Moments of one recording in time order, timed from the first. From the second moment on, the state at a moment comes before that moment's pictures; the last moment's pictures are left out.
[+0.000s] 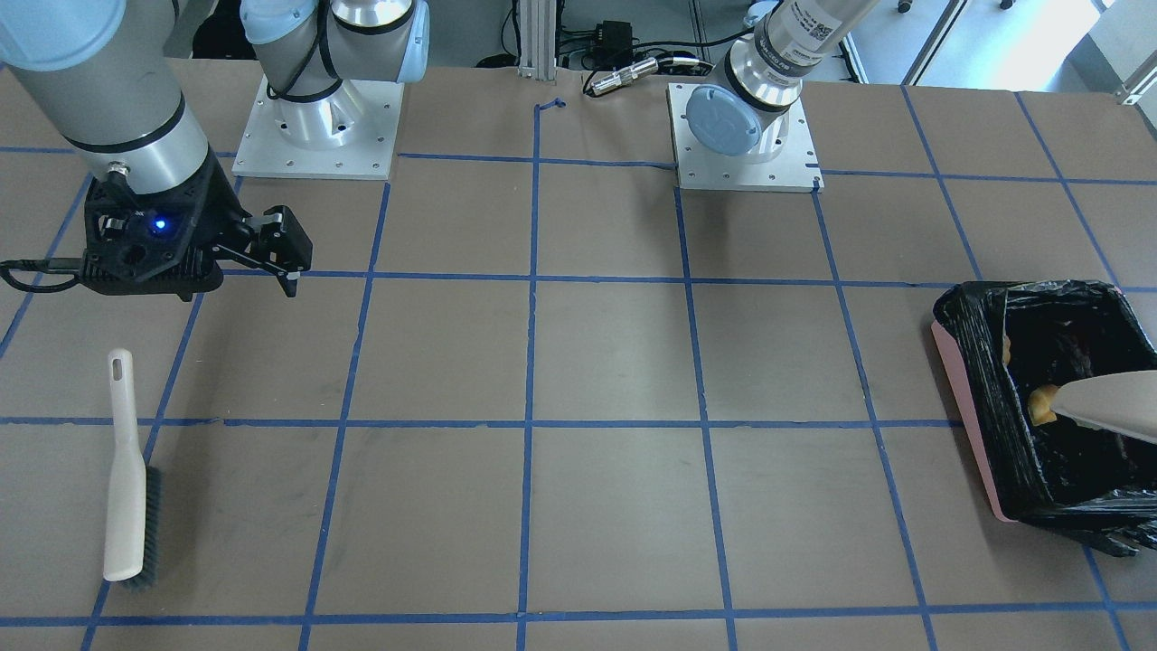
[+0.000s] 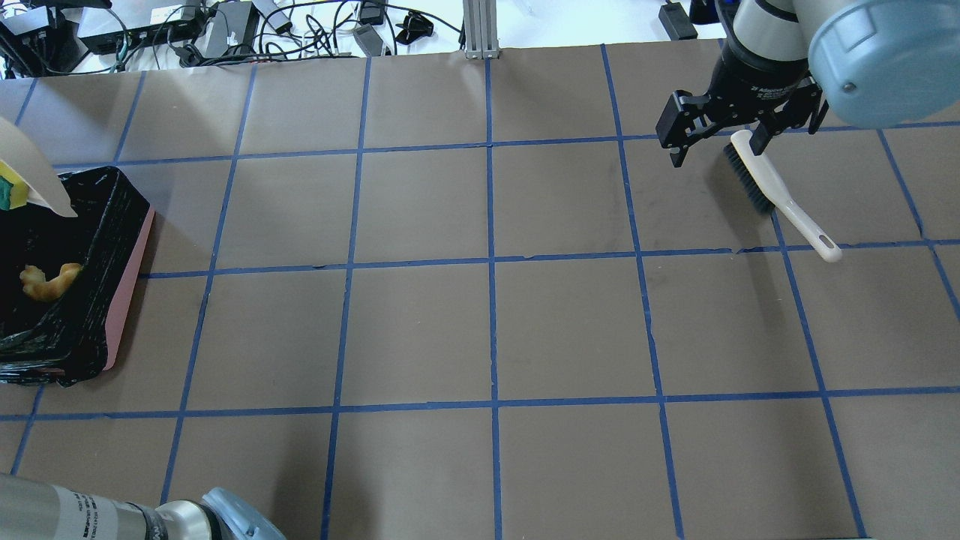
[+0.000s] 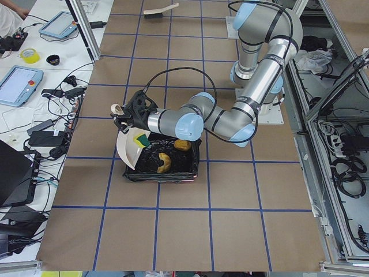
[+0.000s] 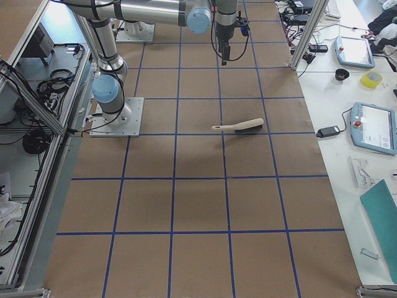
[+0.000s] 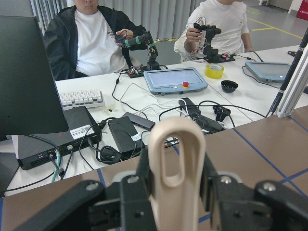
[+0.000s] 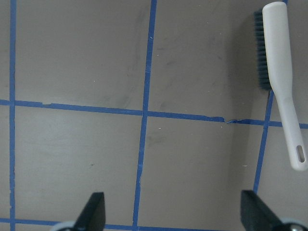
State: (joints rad) left arm -0.58 -1.91 -1.51 -0.95 0.38 1.19; right arm 1.54 -1.48 1.57 -1.67 -1.61 -0.12
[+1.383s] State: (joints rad) left arm -0.57 -1.83 -1.63 -0.58 0.45 0.88; right arm 1.54 -1.48 1.59 -1.64 -1.61 -0.12
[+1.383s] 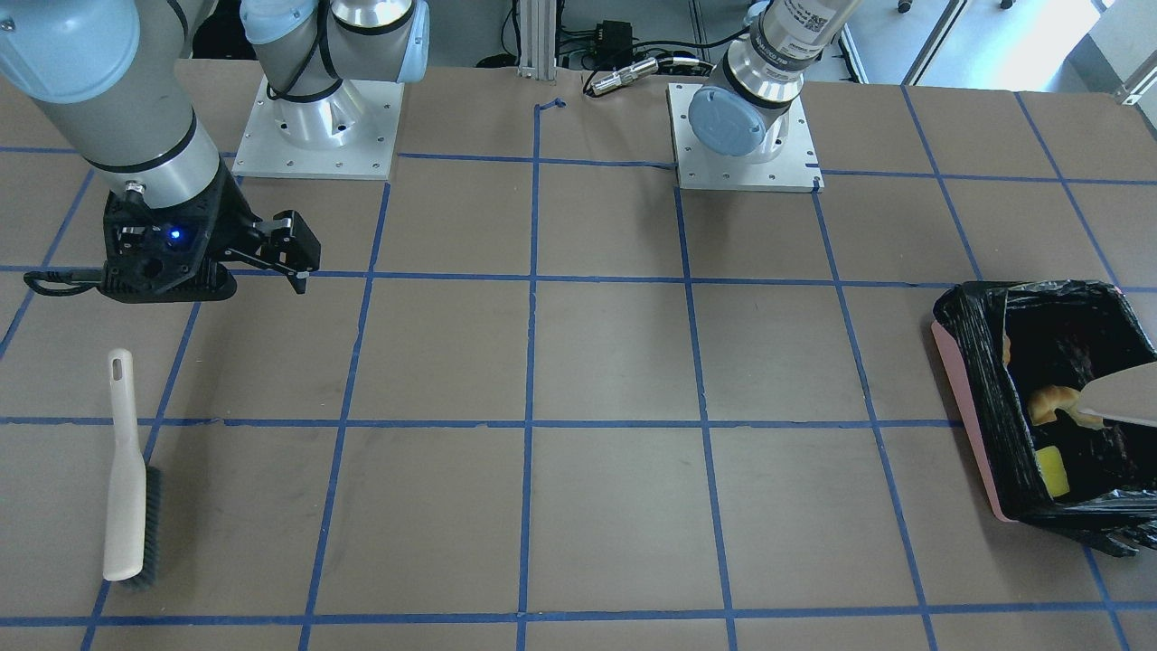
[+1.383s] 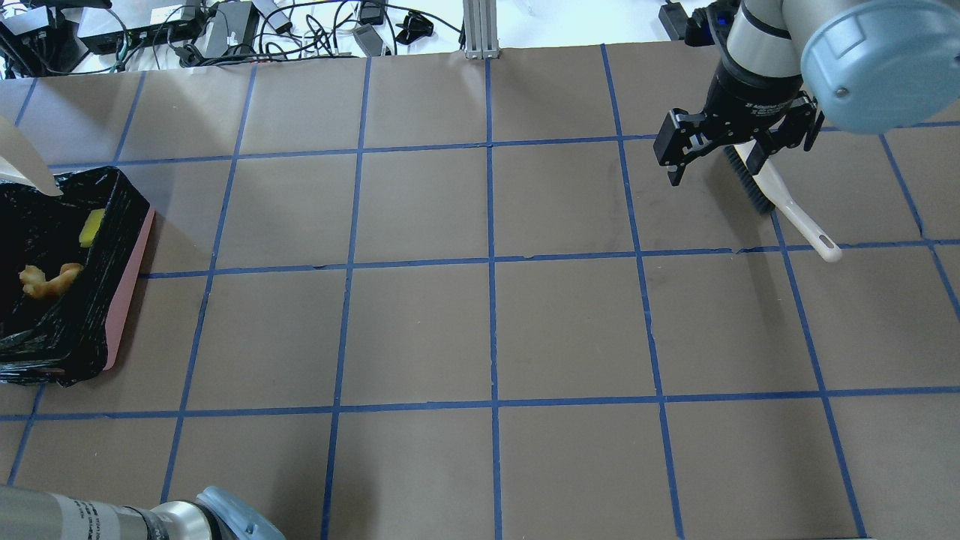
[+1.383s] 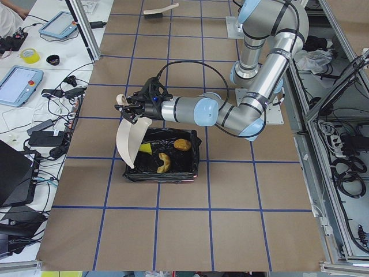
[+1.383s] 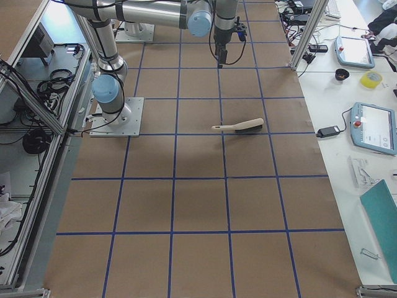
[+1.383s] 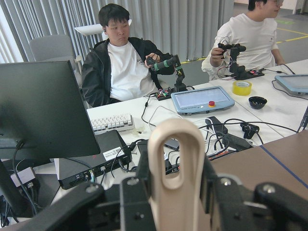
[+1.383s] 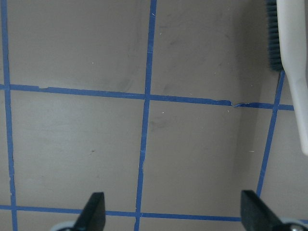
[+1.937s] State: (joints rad) left arm -0.76 -1.77 -1.61 -0.57 0.84 0.48; right arm 1.54 -1.48 1.59 -1.63 -1.61 -0.10
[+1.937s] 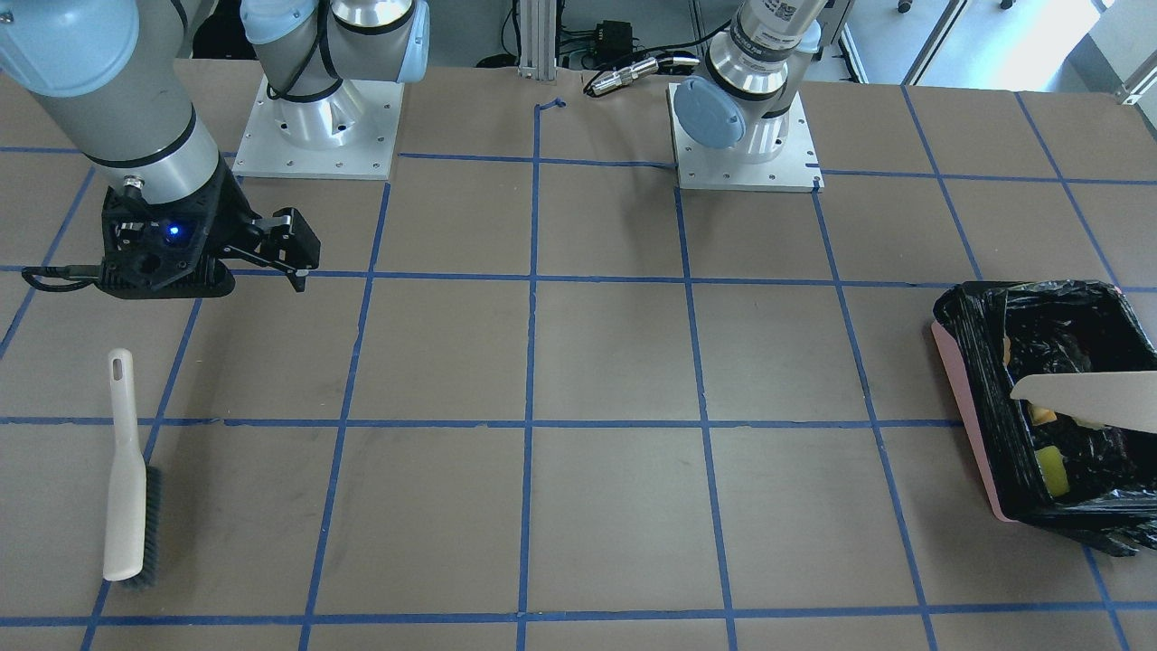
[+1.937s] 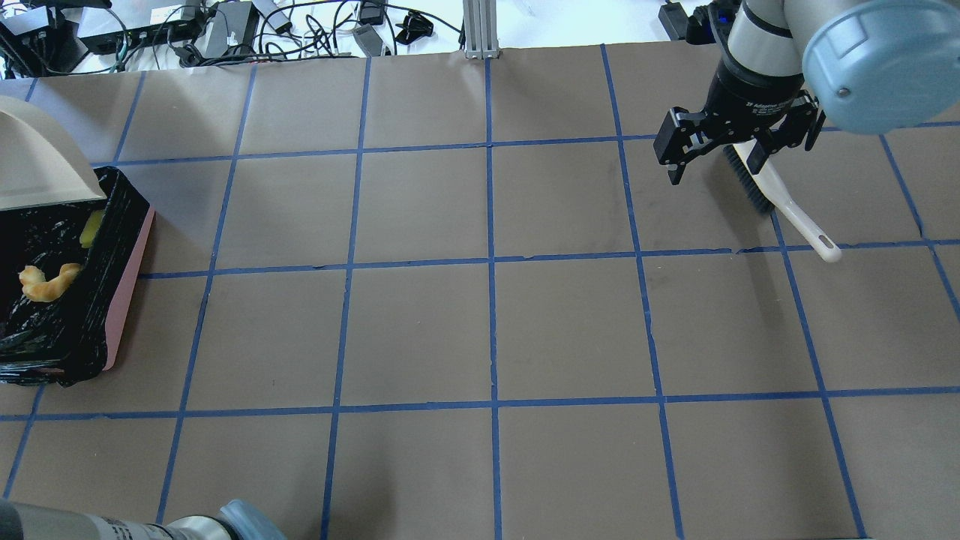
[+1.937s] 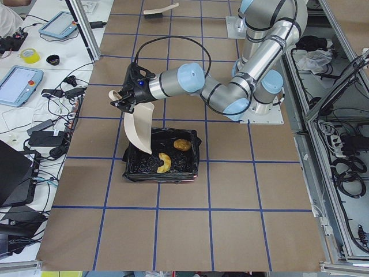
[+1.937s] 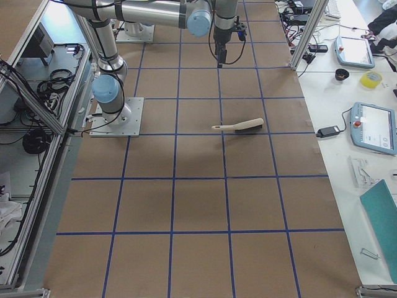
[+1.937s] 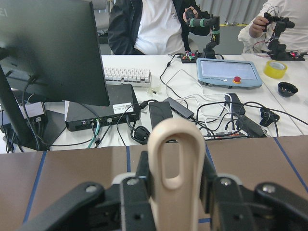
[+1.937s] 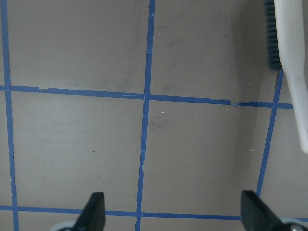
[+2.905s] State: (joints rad) left arm -1.17 -1.78 -1.60 -0.71 1.50 -0.34; right arm 1.54 -1.49 1.60 -1.62 -1.61 0.02
